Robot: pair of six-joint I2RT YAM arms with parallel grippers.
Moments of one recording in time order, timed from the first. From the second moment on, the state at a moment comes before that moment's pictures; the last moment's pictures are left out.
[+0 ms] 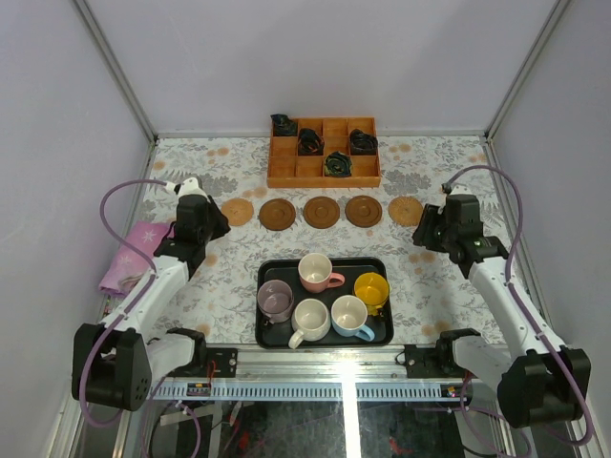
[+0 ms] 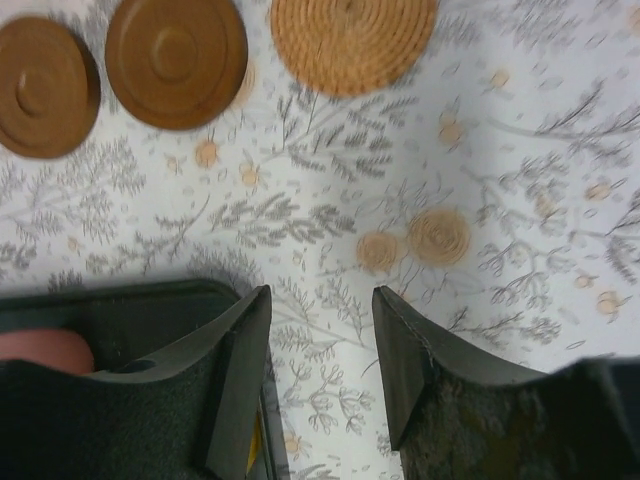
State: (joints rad) left arm -0.16 1.11 0.65 -0.10 -0.12 -0.48; right arm 0.12 1.02 0.78 -0.50 0.00 0.32
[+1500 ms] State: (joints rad) left arm -0.18 1.16 0.65 -0.13 -0.17 -0.52; right arm 0.31 1.65 0.84 -0.19 -0.33 0.32
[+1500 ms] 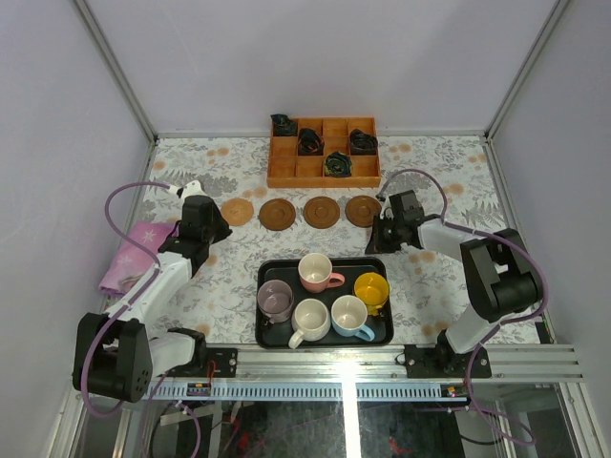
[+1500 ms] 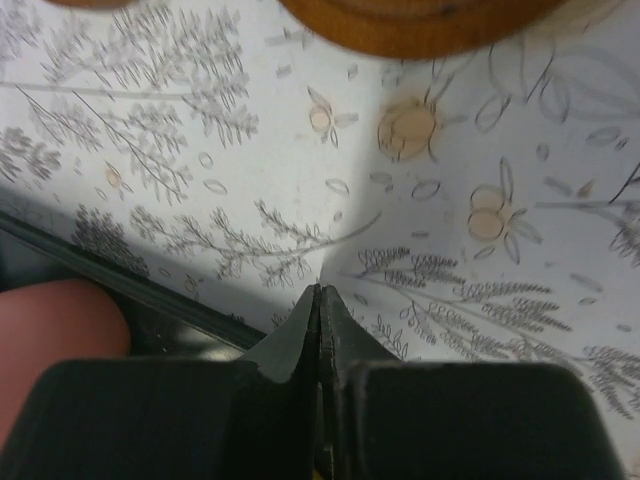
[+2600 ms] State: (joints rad) left arm -0.18 1.17 0.65 -0.13 -0.17 -0.53; right arm 0.33 1.59 0.77 -0.19 -0.27 0.33
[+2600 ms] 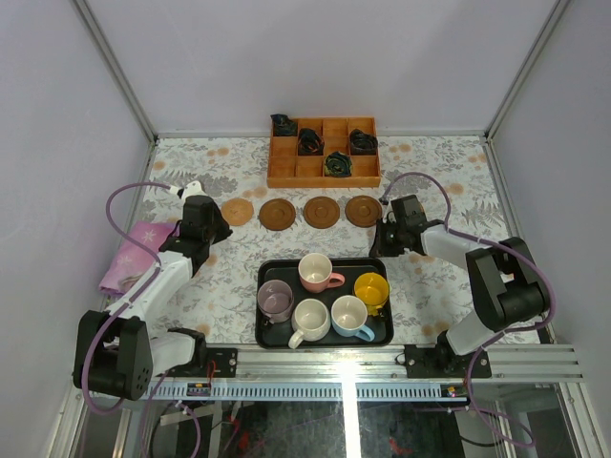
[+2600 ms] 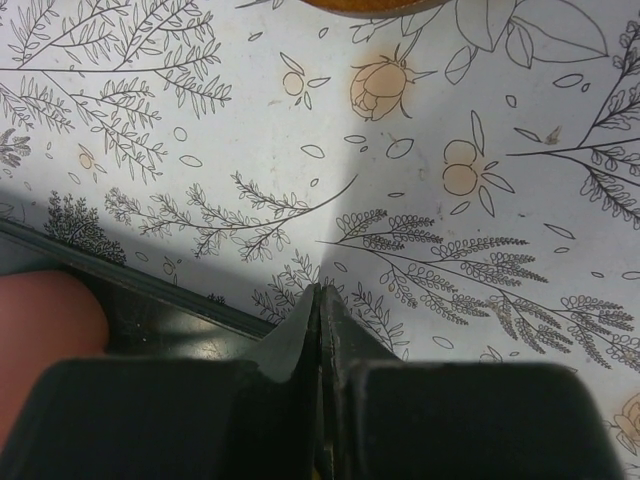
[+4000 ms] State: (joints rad) left arm -0.33 1.16 0.66 -0.12 -0.24 -0.55; right arm 0.13 1.00 0.85 -0.67 0.28 0.33
